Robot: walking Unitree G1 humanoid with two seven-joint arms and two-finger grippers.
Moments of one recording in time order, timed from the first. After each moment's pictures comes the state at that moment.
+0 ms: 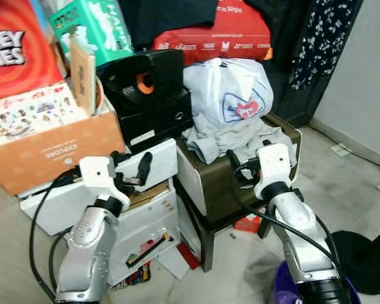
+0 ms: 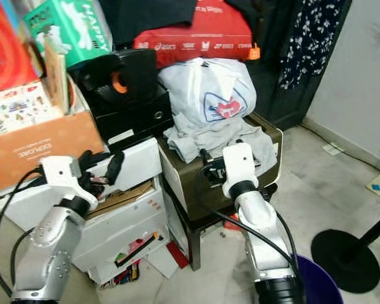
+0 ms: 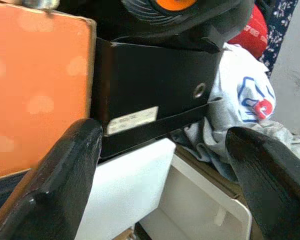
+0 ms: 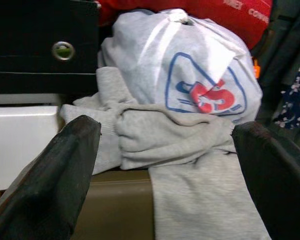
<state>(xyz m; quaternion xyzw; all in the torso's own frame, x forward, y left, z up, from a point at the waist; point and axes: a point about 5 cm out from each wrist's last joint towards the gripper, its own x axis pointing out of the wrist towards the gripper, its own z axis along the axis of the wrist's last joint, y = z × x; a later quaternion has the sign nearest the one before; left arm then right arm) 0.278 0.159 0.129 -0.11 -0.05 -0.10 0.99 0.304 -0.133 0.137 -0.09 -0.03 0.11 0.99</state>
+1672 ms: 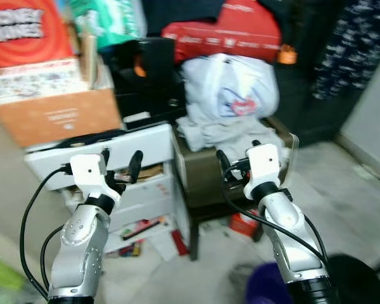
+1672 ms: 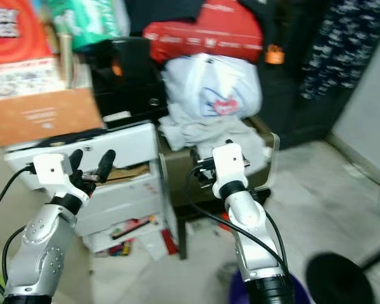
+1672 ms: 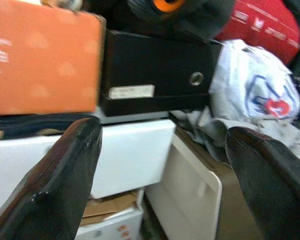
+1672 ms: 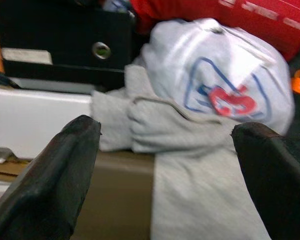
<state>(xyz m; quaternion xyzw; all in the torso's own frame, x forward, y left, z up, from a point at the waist) 0.282 0.166 0.127 -0.11 -0.04 -0.08 0.99 0.305 -0.123 0.137 -0.09 -0.04 0.12 0.99</state>
